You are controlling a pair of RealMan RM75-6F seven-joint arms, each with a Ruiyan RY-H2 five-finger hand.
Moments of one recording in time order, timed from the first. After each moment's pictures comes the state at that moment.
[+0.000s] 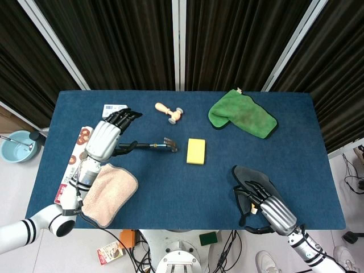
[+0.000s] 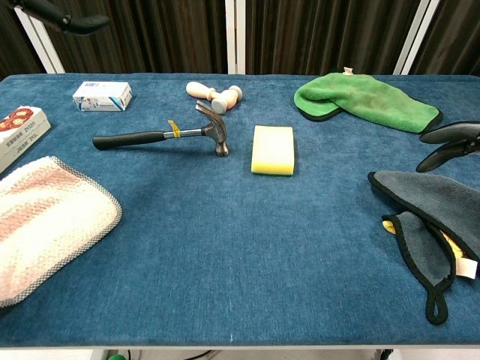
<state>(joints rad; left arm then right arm) -0.63 -1.40 -0.25 -1.55 1.47 1.26 -0.01 0.29 -1.23 -0.19 -1.59 -1.91 1.42 0.37</state>
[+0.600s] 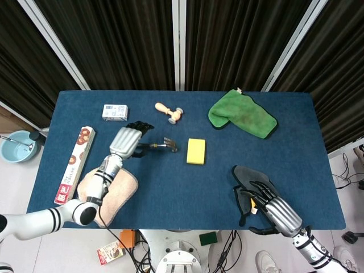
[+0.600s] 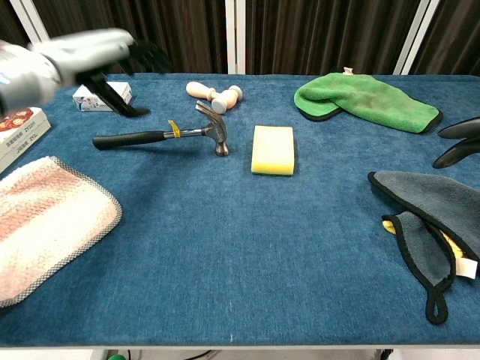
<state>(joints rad) -0.79 -1.57 -0.25 -1.42 1.05 0.92 0.31 0.27 -1.21 -0.20 -1.58 -1.92 1.46 0.38</state>
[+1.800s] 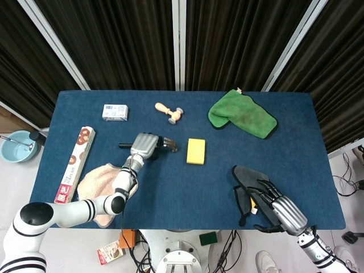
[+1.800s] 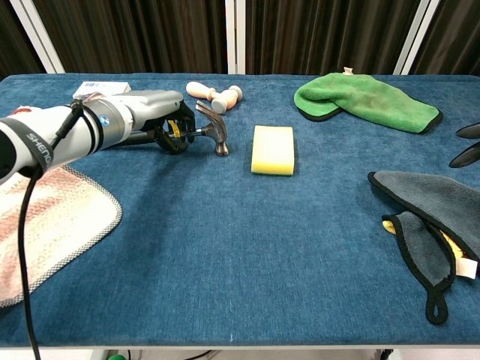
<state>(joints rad) -0.97 -1.79 -0.24 -1.18 0.71 0.81 0.50 0.25 -1.22 -0.20 -1.53 -1.88 1.48 0.44</state>
